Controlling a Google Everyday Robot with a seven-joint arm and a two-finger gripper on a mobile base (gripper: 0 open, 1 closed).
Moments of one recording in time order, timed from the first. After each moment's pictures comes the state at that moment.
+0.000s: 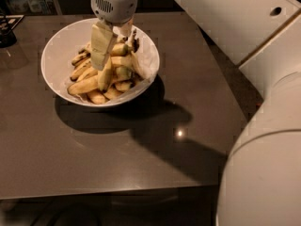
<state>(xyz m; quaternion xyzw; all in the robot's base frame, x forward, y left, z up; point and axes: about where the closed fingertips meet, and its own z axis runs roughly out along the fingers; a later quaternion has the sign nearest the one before) 0.586 0.084 0.966 -0.56 0.82 0.04 0.13</state>
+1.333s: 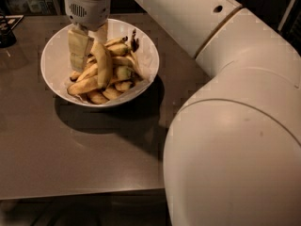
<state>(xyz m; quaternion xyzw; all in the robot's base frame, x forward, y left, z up) 0.593 0.146 0.946 -0.60 0.79 0.07 0.10</state>
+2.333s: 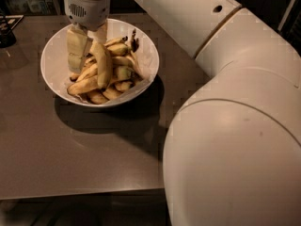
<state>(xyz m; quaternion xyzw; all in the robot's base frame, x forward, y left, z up) 0.593 0.146 0.946 -0.60 0.79 0.07 0.10</state>
